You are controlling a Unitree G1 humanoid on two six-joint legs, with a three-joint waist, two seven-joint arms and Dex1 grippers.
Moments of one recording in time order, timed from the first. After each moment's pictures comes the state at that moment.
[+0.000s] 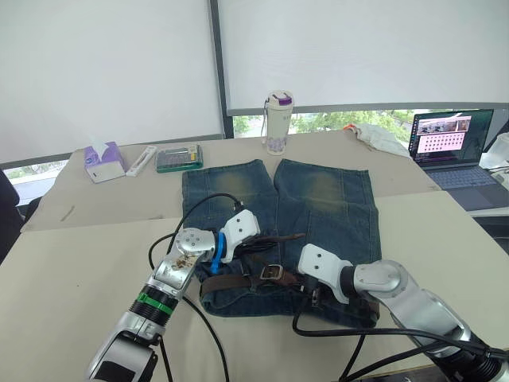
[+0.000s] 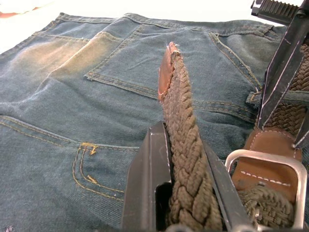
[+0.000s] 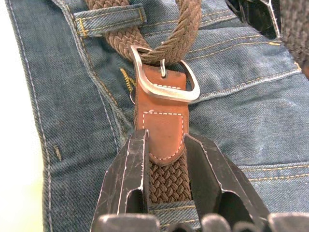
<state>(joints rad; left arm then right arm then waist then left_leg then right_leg) -0.57 0.35 -0.29 0.22 -0.12 0.12 -0.97 -0.30 -0.74 0.38 -0.56 0.09 0.81 0.79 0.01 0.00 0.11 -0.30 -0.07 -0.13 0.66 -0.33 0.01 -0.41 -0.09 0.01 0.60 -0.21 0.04</state>
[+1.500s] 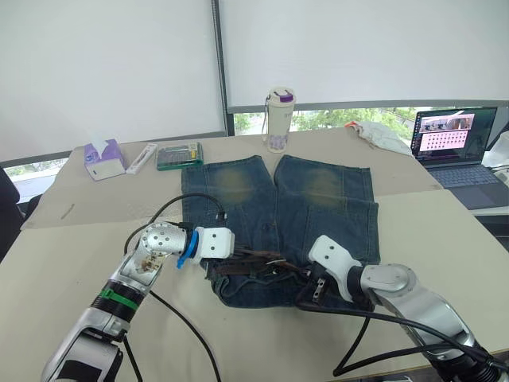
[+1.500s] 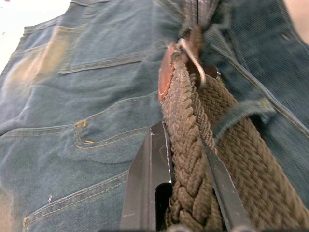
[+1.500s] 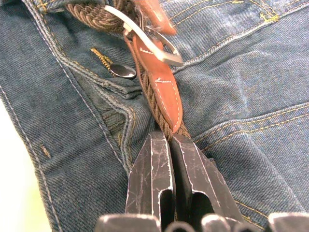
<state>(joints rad) -0.60 0.60 -0.31 0.26 -0.03 -0.29 -1.20 -0.24 -0.67 0.27 -0.56 0.14 0.92 0.67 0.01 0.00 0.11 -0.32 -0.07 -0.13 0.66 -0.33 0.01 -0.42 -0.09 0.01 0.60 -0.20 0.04</state>
